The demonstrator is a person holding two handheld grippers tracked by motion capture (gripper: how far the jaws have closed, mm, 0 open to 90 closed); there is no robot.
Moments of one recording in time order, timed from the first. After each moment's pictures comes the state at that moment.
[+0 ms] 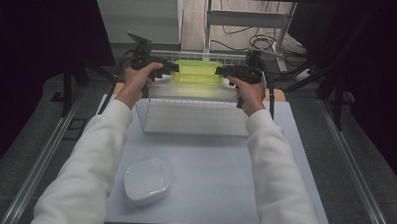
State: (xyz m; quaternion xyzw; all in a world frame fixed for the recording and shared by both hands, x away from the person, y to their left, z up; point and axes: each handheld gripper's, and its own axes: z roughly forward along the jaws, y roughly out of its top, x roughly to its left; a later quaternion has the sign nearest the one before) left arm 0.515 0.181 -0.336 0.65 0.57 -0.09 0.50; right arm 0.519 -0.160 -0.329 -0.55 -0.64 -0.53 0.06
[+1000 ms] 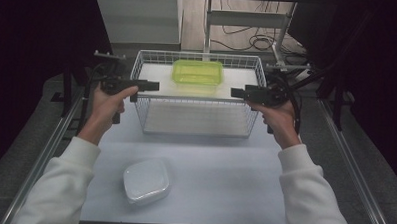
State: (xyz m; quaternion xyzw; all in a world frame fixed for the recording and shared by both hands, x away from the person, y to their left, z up) left arm 0.394 0.217 -0.328 0.71 0.47 0.03 0.52; right arm 0.417 -0.206 -0.301 -0.42 -0.76 -0.50 -0.08
